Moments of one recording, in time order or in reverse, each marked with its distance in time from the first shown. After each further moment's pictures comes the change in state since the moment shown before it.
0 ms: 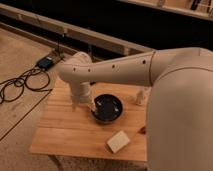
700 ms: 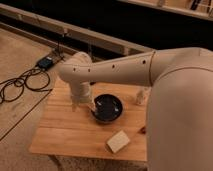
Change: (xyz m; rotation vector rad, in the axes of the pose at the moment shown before) arm 0.000 0.000 0.000 0.000 0.000 0.000
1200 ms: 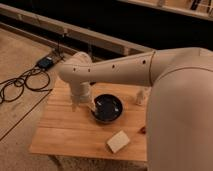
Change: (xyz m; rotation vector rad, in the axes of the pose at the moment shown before) arm 0.000 0.000 0.000 0.000 0.000 0.000
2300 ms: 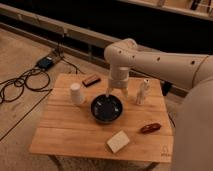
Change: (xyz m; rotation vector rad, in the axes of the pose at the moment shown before) arm -0.054 -0.185 -0.027 -0.019 -0.013 0.246
